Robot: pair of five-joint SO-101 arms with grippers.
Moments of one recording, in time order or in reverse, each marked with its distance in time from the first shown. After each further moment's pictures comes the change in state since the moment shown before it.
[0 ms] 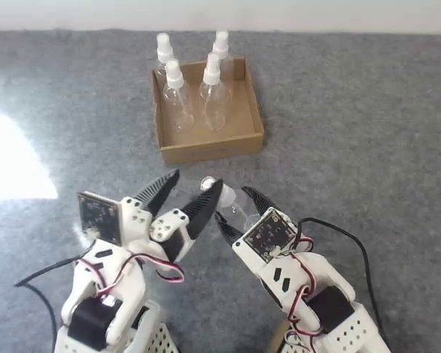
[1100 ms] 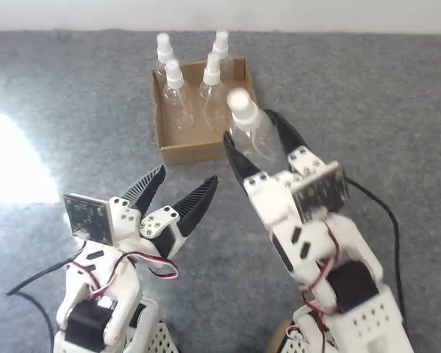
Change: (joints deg) left arm -4.0 0.0 -1.3 1.4 0.0; right arm 7.7 29.6 -35.9 -13.4 -6.3
